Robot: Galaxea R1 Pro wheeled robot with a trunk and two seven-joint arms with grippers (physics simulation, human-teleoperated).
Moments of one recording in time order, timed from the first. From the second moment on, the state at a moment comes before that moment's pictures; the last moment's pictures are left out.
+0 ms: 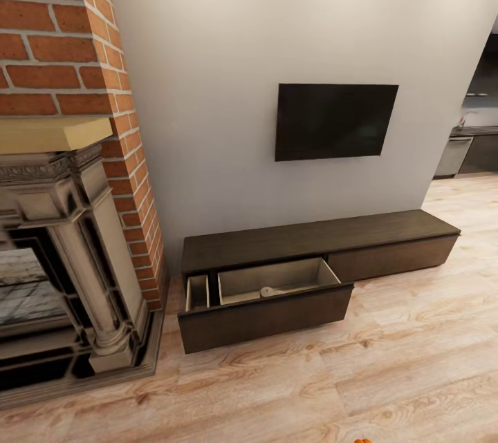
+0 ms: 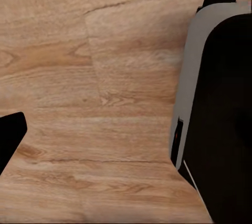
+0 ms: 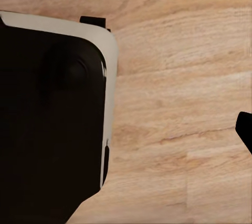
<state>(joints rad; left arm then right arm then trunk) -0.14 0.21 -2.19 -0.29 2.23 -0.15 0.28 -0.06 -0.10 0.02 -0.09 0.07 -0.02 0.01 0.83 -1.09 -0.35</state>
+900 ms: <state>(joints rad) -0.18 0.28 -1.15 -0.30 1.44 -0.02 0.07 -0.05 -0.10 -0.15 -0.44 -0.05 -0.10 -0.11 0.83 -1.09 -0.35</state>
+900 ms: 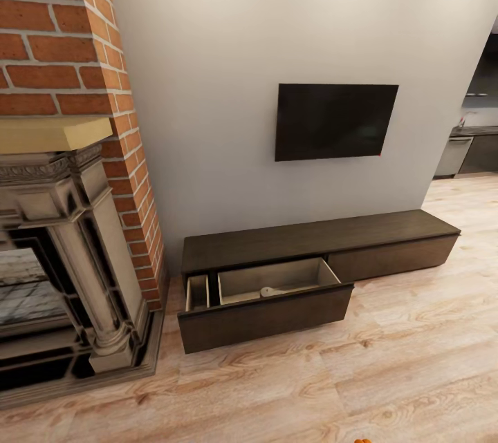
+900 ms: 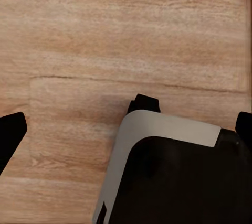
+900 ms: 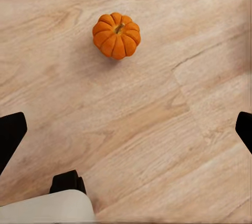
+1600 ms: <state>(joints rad) -0.18 0.27 -1.15 -0.30 1.45 -0.14 0.06 -0.05 -0.10 -0.15 -0.44 -0.07 -0.17 -0.13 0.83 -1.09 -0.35</state>
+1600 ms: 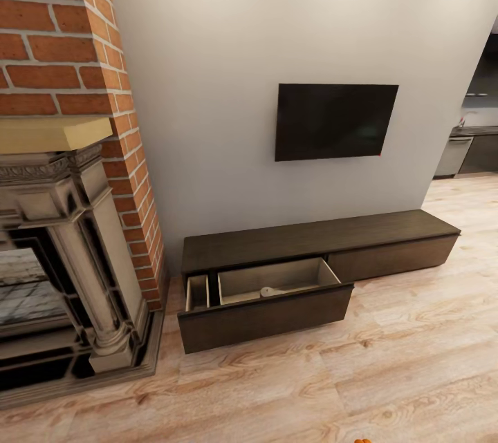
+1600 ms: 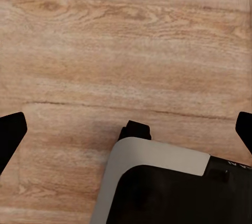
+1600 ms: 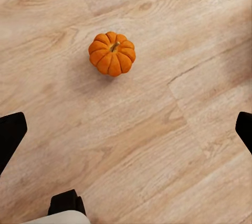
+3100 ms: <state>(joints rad) -0.18 0.23 -1.15 -0.30 1.44 -0.20 0.06 -0.05 -0.10 -0.15 -0.44 -0.06 -0.17 -0.13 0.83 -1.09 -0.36</state>
